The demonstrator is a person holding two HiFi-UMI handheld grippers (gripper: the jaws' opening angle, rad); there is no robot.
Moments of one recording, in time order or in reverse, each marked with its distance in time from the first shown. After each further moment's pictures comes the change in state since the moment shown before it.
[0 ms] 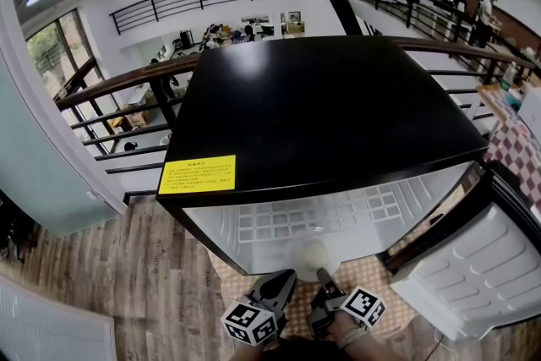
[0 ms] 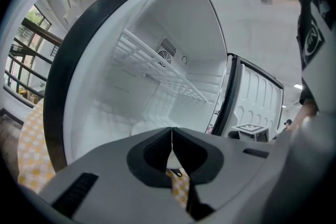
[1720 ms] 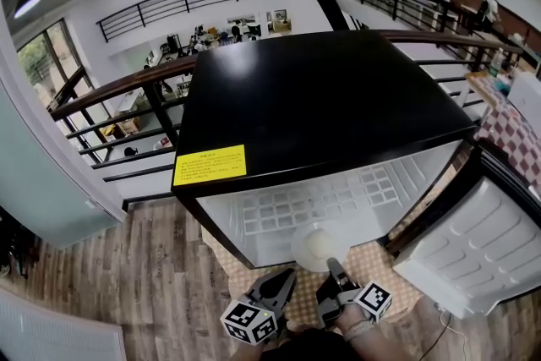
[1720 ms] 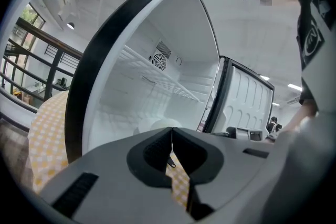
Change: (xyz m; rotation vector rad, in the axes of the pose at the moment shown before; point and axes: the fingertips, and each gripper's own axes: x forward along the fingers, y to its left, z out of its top) left arm -0.031 -0.010 0.003 0.017 0.035 -0.053; right arm -0.023 0.019 0.010 0.121 -0.148 0.169
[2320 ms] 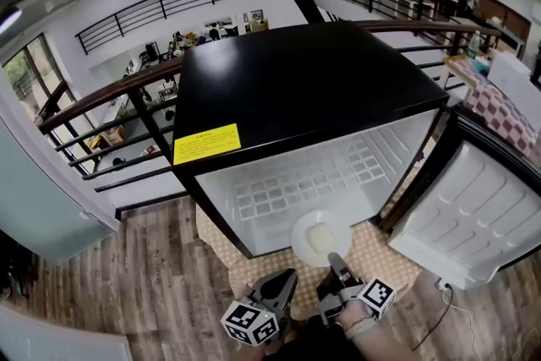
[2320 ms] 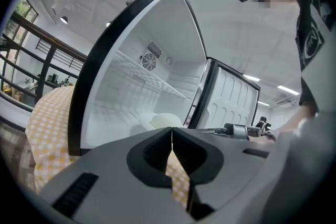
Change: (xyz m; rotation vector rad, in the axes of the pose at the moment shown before) left arm -0.029 -0.027 -0.013 0.008 0.025 -0.092; right arm -0.041 0.014 -0.012 0.034 -0.102 0.037
